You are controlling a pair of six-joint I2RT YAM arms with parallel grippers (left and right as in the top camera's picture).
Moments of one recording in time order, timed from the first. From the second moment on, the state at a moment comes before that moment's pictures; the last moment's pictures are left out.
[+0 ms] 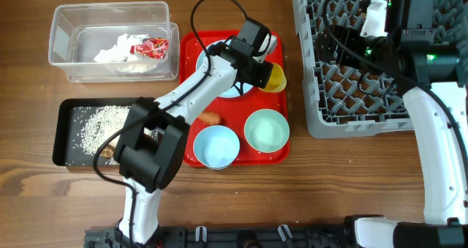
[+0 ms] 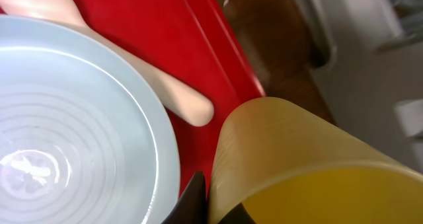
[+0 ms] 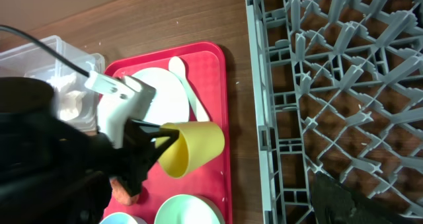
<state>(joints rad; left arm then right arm) -0.58 2.11 1.65 -0.60 0.17 -0.17 0.04 1.49 1.55 -0.96 -0.28 0.25</state>
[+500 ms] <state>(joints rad) -0.41 2.00 1.65 -0.60 0.70 -0.34 0.04 1.49 1.55 -0.95 -0.31 0.24</state>
